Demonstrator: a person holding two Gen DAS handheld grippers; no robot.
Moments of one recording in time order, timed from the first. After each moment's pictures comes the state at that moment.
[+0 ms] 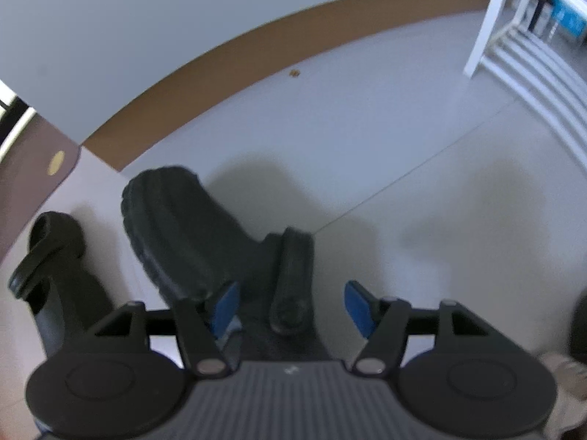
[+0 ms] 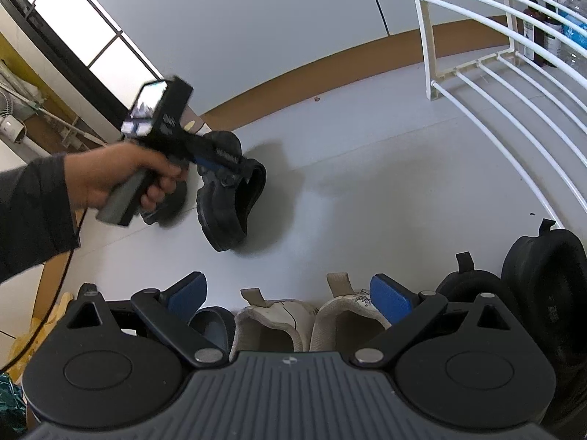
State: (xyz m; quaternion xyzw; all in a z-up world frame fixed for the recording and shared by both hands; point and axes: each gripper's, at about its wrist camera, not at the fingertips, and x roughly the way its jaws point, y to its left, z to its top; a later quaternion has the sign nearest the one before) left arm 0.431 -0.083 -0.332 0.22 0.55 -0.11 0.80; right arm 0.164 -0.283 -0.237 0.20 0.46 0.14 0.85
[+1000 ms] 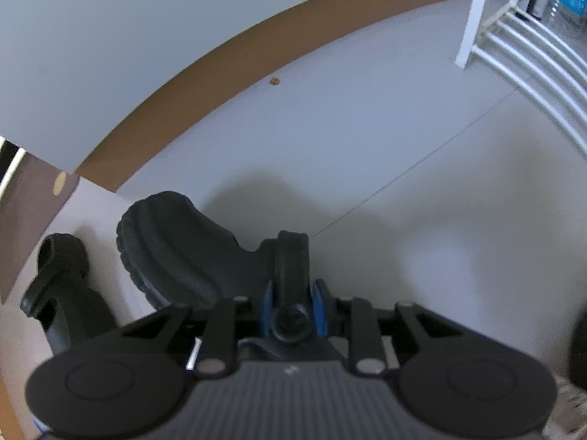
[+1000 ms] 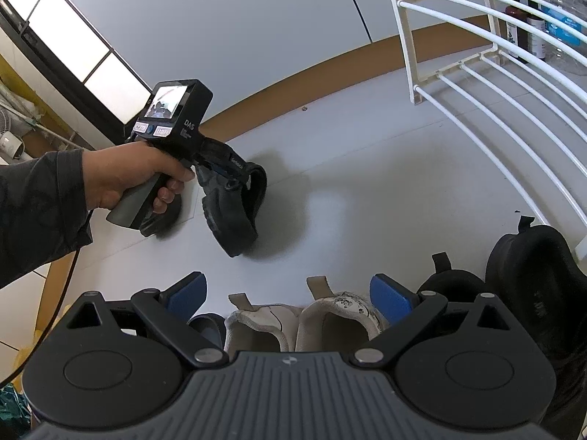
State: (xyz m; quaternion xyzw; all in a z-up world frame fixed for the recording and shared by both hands) left arm 0.445 -0.117 -0.334 0.21 0.58 -0.10 0.78; right arm 0.155 -0.305 -0.236 0.21 0.45 0.13 0.85
